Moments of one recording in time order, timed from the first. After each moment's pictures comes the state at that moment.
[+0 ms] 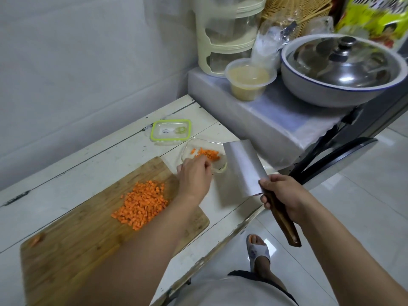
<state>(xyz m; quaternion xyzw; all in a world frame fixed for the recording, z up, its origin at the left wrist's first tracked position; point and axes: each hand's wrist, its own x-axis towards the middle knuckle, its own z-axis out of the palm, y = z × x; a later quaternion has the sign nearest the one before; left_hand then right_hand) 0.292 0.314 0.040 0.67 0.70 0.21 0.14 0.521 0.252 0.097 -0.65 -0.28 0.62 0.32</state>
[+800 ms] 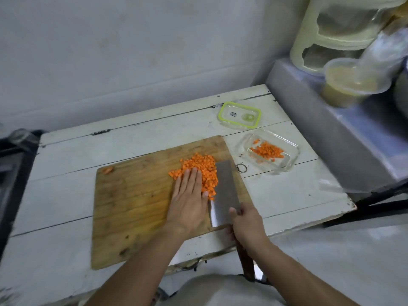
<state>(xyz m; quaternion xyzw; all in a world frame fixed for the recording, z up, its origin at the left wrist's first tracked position) 0.158 0.170 -0.005 0.63 0.77 0.06 0.10 0.336 0.188 0.027 -0.66 -0.51 0.53 0.15</state>
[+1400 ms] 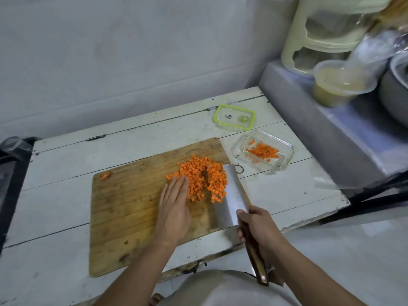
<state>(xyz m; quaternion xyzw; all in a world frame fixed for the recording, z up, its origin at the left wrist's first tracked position) 0.133 0.139 -0.014 0.63 0.73 0.25 0.06 0.363 0.186 0.046 -0.60 -0.36 0.68 0.21</state>
